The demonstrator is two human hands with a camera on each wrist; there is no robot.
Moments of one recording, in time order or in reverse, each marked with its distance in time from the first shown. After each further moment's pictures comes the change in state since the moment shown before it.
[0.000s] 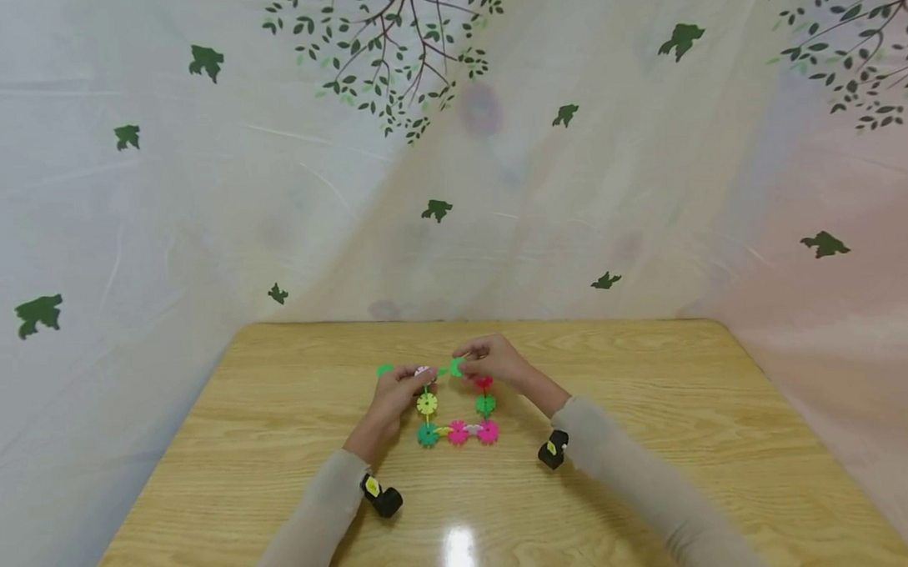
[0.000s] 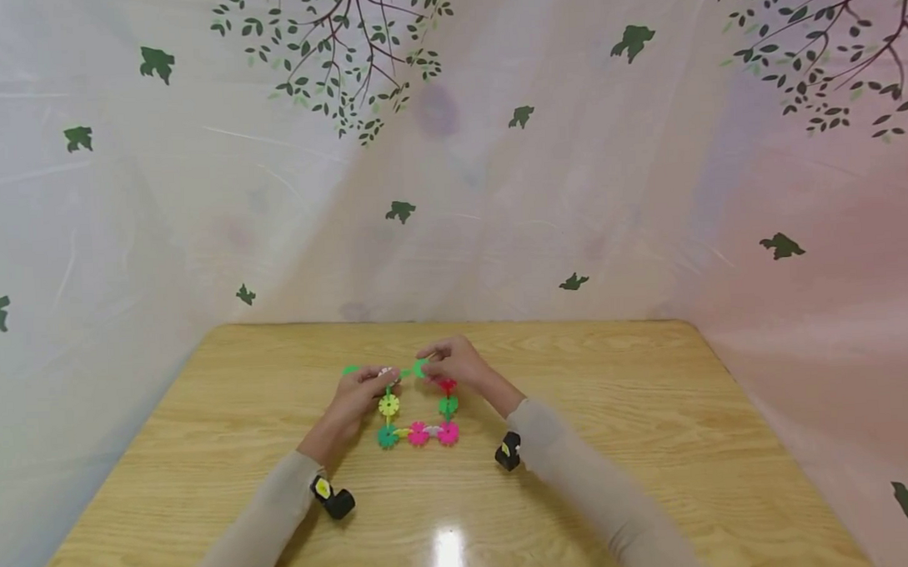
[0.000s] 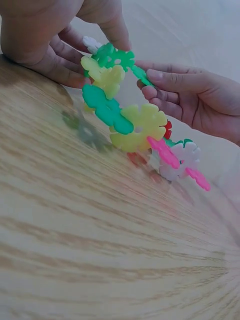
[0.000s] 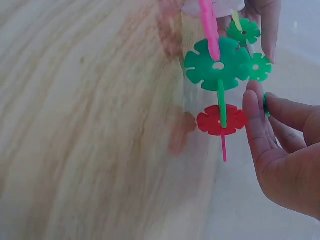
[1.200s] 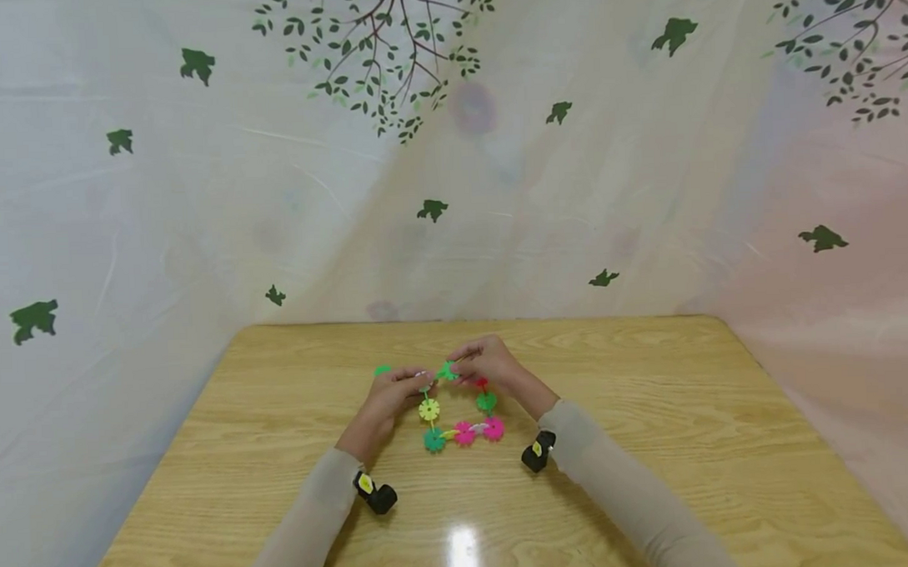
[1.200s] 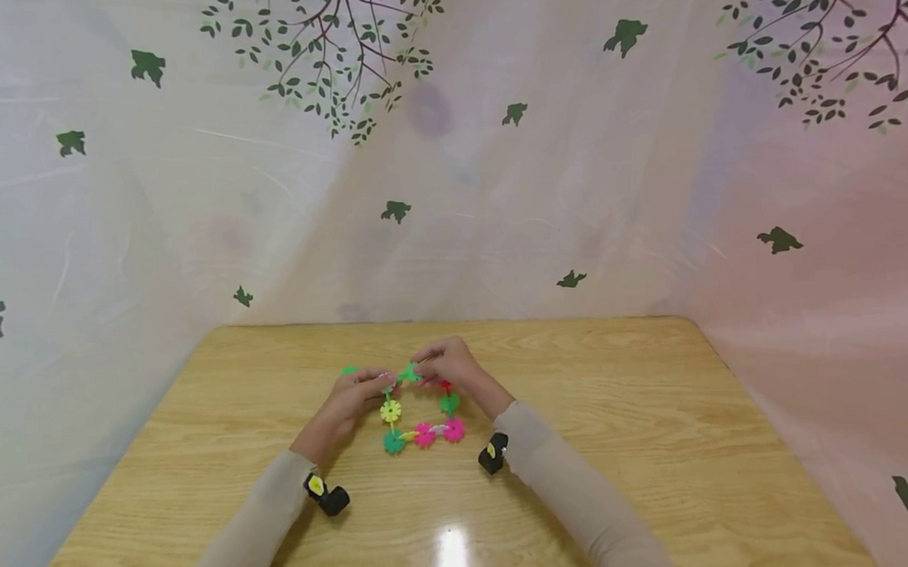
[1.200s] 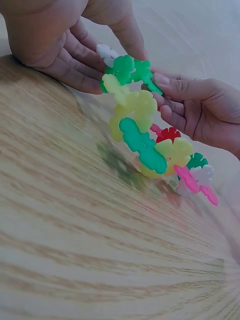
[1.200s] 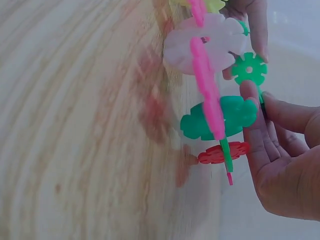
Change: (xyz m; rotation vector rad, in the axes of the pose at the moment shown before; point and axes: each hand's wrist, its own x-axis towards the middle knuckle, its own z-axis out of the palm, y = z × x) left_hand 0.004 -0.001 -0.007 -0.007 -0.084 -0.039; right_hand 0.003 -0.002 0.014 0.170 0.083 0.105
